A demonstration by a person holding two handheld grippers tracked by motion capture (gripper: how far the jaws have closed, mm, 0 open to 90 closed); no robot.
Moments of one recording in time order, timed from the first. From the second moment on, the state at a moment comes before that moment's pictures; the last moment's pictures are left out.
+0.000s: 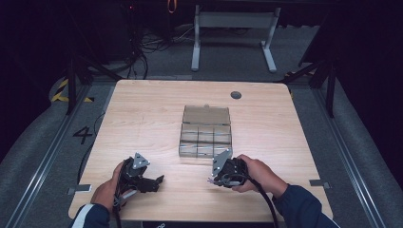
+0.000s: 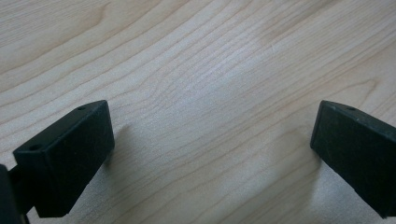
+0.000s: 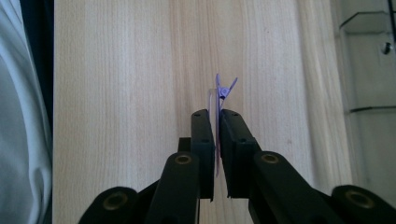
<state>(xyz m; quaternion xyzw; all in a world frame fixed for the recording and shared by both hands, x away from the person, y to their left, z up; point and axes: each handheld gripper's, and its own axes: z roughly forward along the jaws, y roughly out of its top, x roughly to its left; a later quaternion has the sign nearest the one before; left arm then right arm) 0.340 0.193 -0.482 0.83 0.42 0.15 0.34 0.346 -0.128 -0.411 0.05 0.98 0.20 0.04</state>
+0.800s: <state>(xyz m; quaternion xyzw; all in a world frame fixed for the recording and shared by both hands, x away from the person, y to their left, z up) 0.340 0.193 -0.482 0.83 0.42 0.15 0.34 0.363 -0.160 -0.378 0.06 0.97 0.23 0.07</state>
